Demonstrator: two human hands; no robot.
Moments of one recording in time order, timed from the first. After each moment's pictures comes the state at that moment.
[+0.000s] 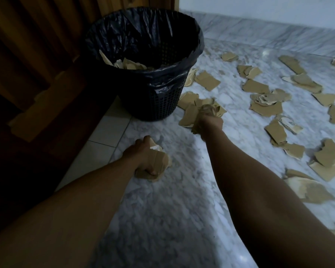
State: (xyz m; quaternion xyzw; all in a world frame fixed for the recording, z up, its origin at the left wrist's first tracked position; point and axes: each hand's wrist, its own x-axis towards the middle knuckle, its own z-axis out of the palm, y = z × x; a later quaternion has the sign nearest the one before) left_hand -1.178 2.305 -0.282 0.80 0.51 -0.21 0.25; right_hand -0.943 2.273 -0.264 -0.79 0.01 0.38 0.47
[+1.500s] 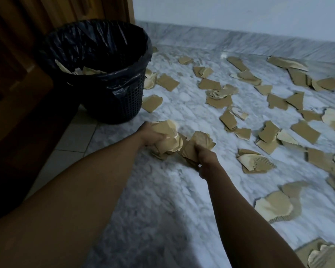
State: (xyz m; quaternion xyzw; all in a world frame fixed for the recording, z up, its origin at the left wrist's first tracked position) left_hand -1.055 2.283 -0.266 0.73 0.50 -0.01 0.46; right_hand -0.938 2.097 -0.281 -0.68 0.12 0.44 0.57
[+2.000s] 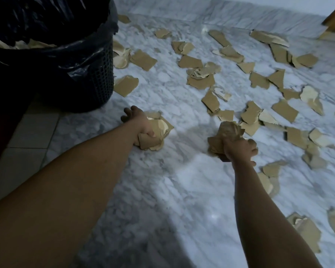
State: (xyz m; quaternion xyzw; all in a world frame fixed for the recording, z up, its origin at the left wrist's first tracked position) left_hand -0.996 2.265 -0.274 0.78 0.52 -0.19 0.28; right_hand -0.843 2.010 -0.281 -0.96 0.06 0.19 0.21
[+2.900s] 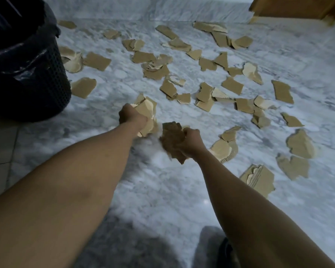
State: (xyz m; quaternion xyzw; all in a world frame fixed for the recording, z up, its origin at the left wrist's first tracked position) left_hand -0.970 2.159 -0.245 0.73 0.52 0.05 0.44; right_hand -0.915 1.966 -0.269 -0.91 -0.15 0.26 0.27
